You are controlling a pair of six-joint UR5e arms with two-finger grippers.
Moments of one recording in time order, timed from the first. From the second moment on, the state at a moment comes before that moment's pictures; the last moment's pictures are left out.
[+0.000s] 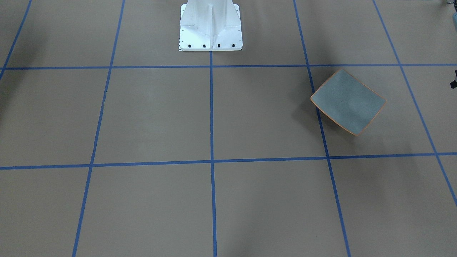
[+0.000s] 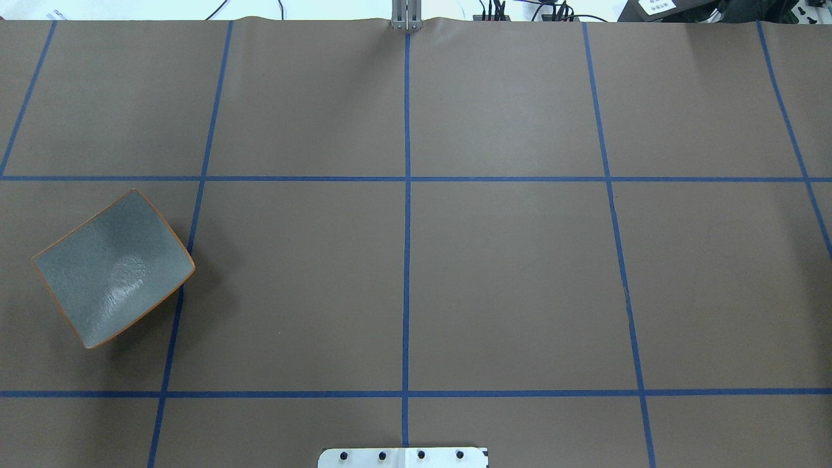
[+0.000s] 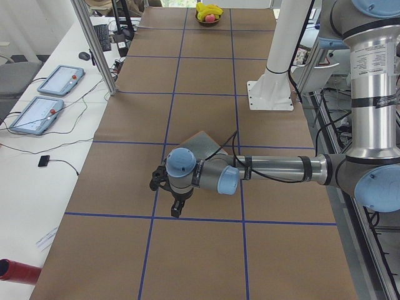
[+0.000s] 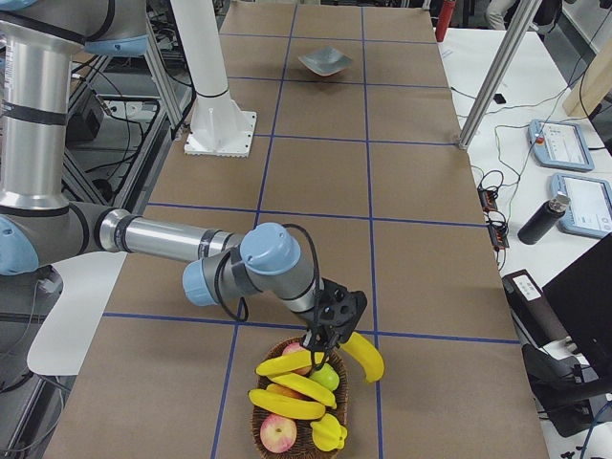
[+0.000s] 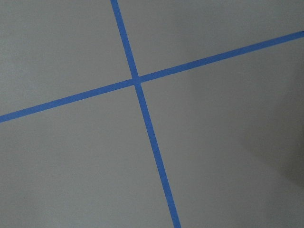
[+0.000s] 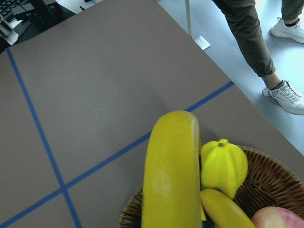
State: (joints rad) left arm -1.49 -1.45 -1.68 -1.79 -2.41 0.09; right arm 1.76 -1.76 1.75 -1.16 2.26 0.60
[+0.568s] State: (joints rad) left arm -1.49 -1.61 -1.69 -1.85 -2.44 0.09; right arm 1.56 -1.60 1.82 -1.18 2.33 0.80
